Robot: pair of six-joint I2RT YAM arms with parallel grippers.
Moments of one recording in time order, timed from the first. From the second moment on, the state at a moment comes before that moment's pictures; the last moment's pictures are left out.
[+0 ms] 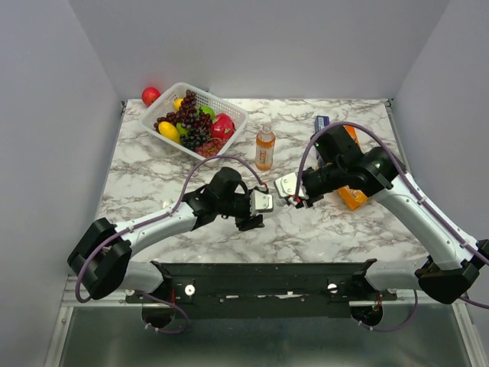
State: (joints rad) left arm -0.80 1.33 0.76 -0.08 0.60 0.50; right arm 0.73 1.28 1.52 -1.18 -0.60 -1.20
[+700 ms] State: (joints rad) left arm -0.80 1.32 0.66 0.11 0.57 0.40; right arm 0.73 1.35 1.55 -1.18 -0.59 -1.12
